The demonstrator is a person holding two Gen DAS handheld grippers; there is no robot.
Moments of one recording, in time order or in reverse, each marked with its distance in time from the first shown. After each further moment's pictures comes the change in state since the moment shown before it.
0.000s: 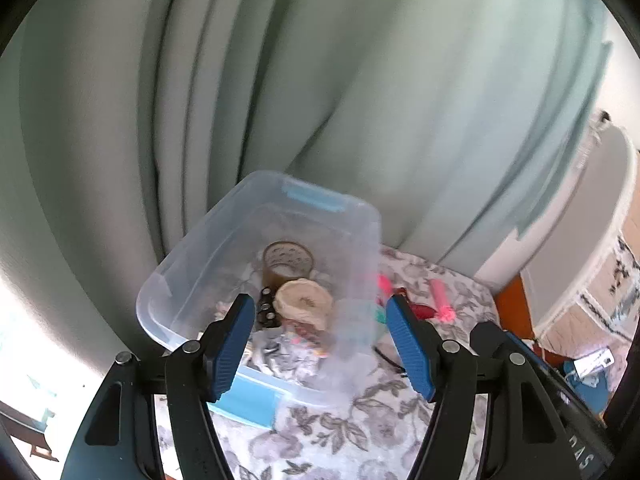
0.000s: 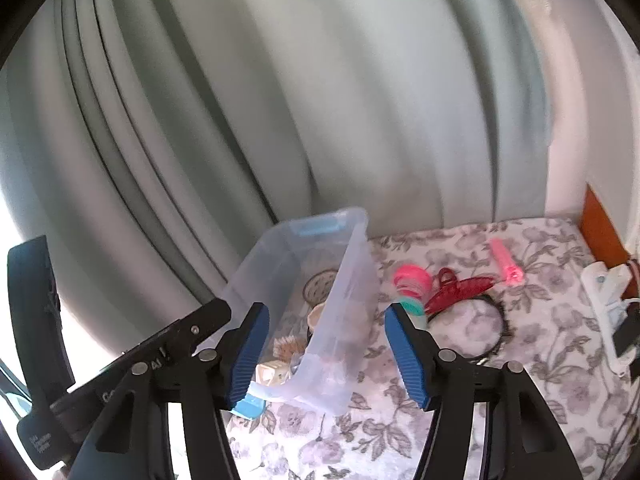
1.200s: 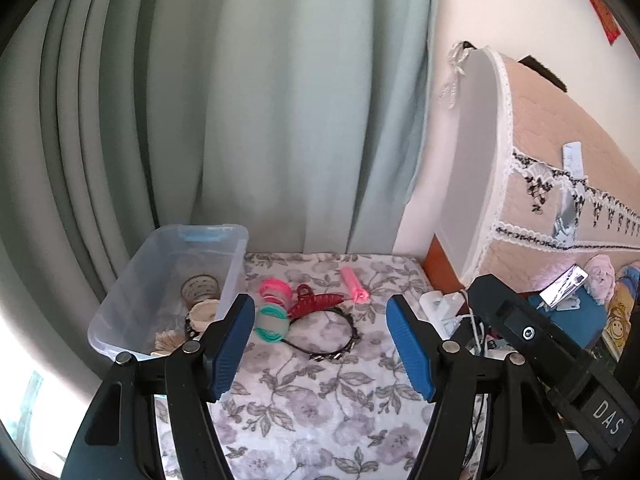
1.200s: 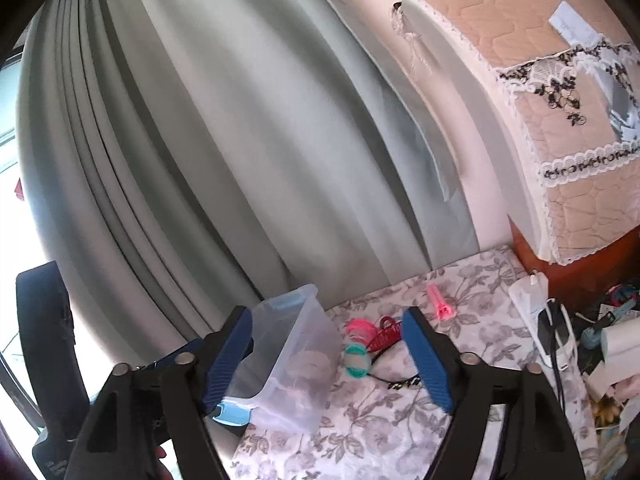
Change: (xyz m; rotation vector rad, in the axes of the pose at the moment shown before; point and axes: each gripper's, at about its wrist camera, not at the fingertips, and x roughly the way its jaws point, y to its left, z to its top) left arm -0.073 -0.147 -0.042 0.308 -0.076 -0.120; right arm -0.138 -0.089 -0.009 0.147 -0.272 0.010
